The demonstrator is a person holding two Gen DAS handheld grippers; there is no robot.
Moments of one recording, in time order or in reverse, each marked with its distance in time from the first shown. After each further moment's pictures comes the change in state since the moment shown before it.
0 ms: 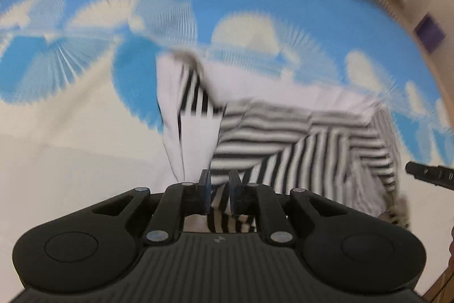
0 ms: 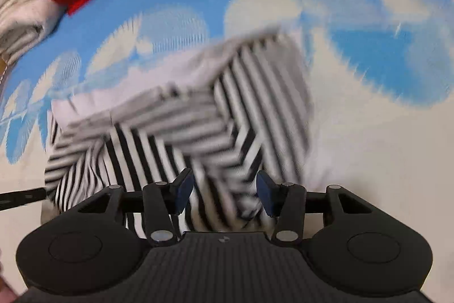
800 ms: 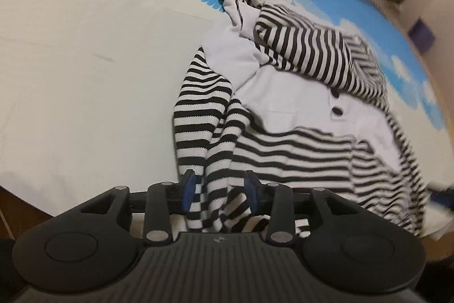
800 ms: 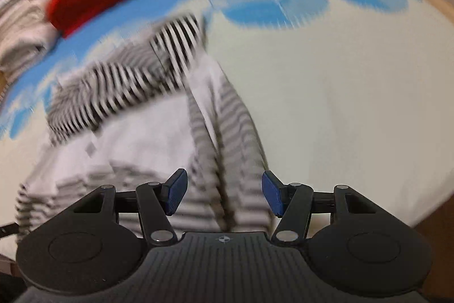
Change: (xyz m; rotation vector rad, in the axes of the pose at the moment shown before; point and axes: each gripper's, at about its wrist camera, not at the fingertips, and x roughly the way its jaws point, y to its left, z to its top) left arm -0.091 0.059 -0.240 -0.106 -0.015 -0.020; right arm -0.100 -0.098 -0.218 0.147 -0.025 -0.075
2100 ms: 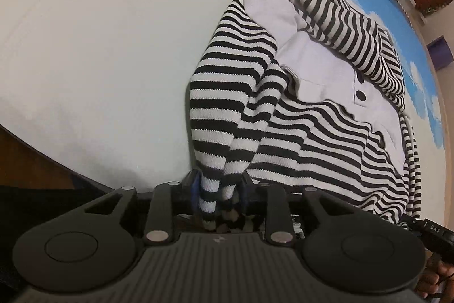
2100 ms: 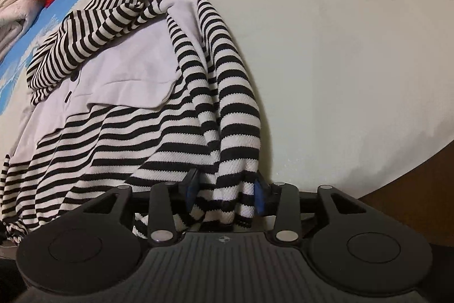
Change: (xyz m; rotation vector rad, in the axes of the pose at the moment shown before) left arm 0.027 0.031 -0.015 -0.162 0.171 -0.005; right arm 0.026 -0.007 -0.032 0.032 0.136 0.008
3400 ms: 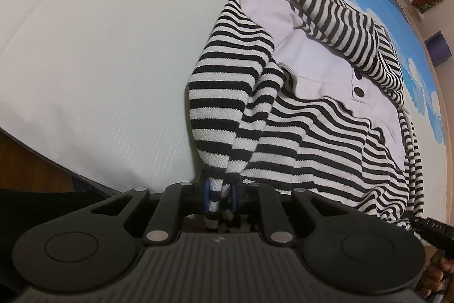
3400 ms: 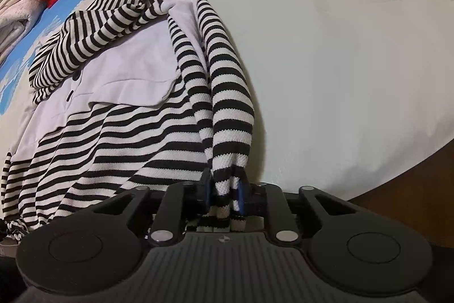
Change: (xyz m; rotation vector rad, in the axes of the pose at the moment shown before) left arm -0.002 -0.002 -0.001 0.023 -0.002 -0.007; right arm -0.006 -0.002 -0.001 -0.014 -0.012 0.013
